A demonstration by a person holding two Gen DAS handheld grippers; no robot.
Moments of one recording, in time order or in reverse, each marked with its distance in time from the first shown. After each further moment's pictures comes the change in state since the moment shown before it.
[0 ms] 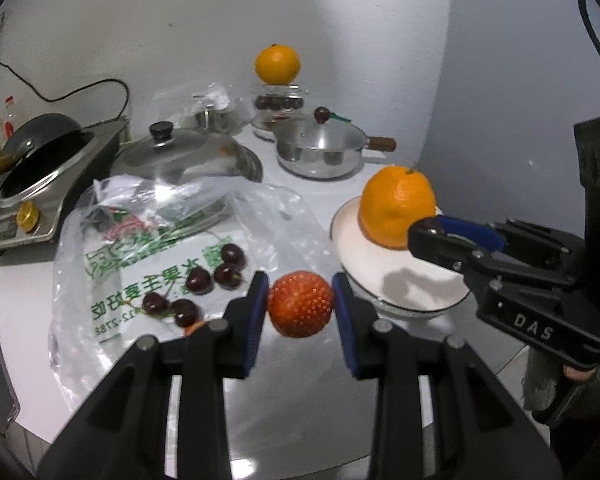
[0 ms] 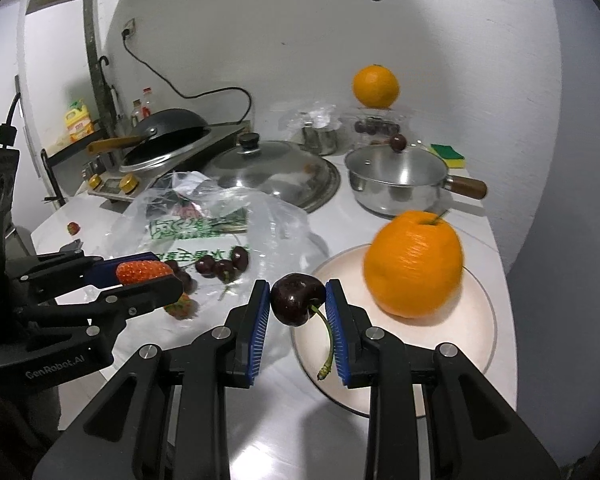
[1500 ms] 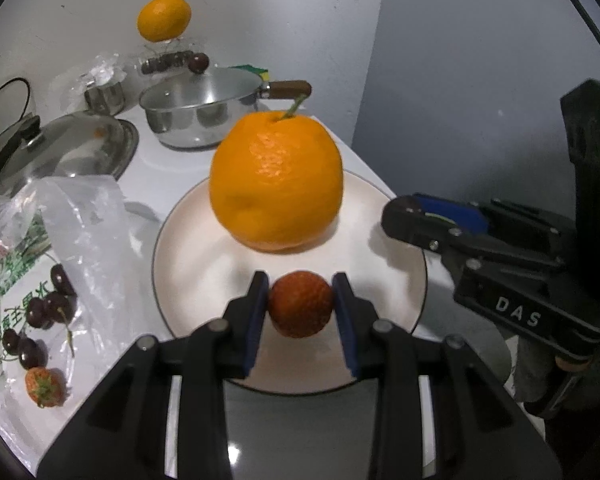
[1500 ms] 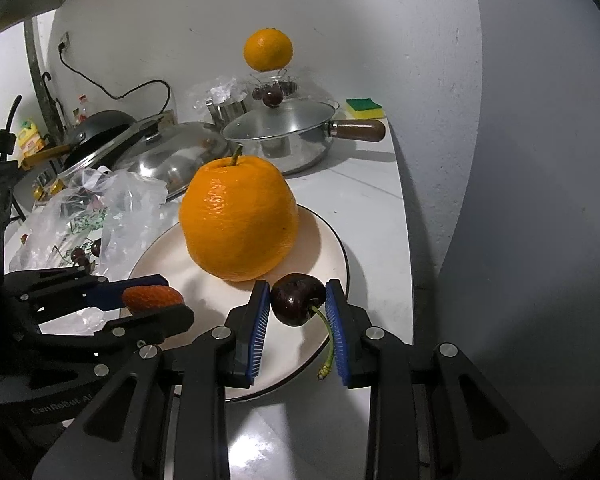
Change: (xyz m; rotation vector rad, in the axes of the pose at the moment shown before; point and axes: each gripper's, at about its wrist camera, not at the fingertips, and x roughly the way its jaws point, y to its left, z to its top) left arm 0.112 -0.110 0.014 0.093 0.153 -0.142; right arm 0.015 -0.126 -0.032 0.116 0.070 -0.091
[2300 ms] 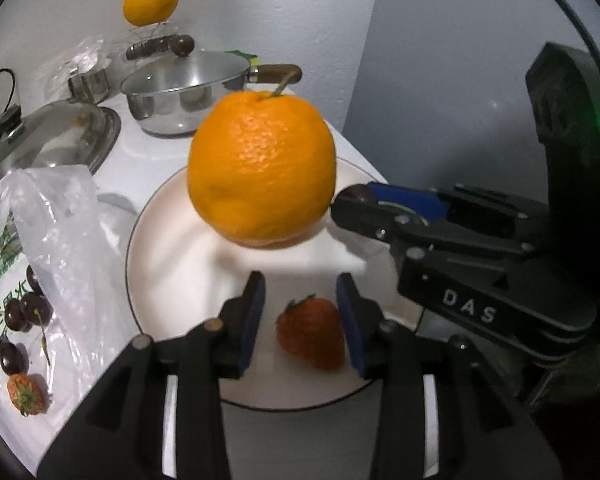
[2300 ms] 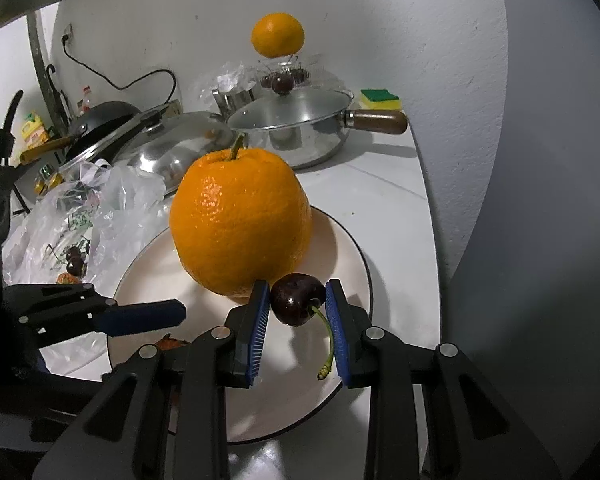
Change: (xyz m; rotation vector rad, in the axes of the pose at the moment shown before) left arm 0.016 0.001 0.001 -0.006 0.042 -0.042; right arm 0.025 0.004 0.007 -0.014 0.038 0.030
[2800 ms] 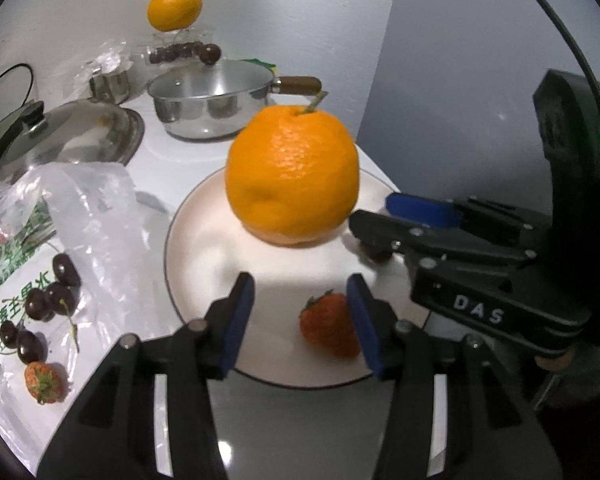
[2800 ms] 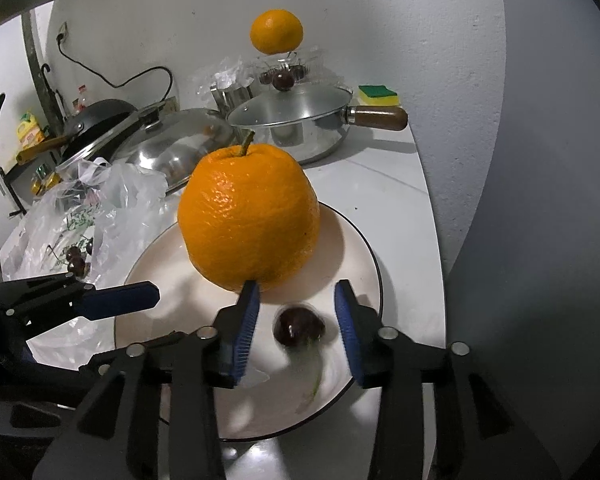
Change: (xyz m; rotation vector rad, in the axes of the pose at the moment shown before) left arm -0.019 0.013 -0.003 -0.032 -0.031 0.033; right arm -0.001 0.008 0.002 0.008 0.007 -0.013
